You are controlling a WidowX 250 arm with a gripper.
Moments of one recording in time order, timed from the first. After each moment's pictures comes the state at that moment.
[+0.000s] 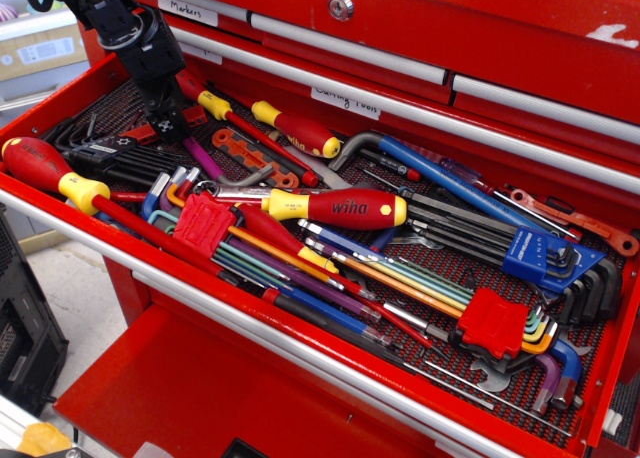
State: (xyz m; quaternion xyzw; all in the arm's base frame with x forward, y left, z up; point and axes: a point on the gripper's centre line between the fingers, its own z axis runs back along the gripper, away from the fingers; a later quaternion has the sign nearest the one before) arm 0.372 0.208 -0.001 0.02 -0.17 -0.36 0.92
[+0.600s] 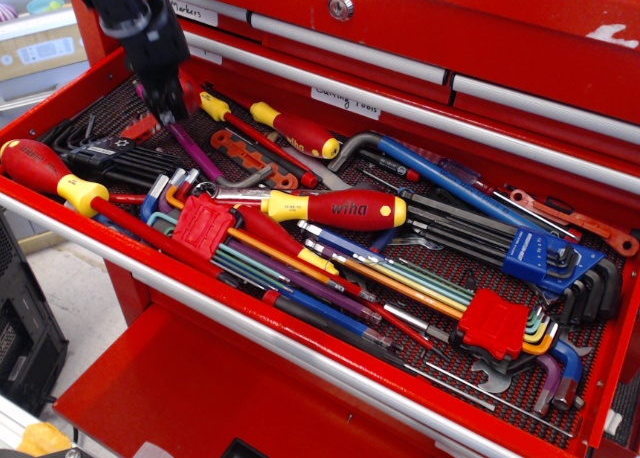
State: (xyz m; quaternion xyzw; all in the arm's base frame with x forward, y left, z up) arm 0.356 0.195 0.040 0.08 -0.15 -0.36 0.92
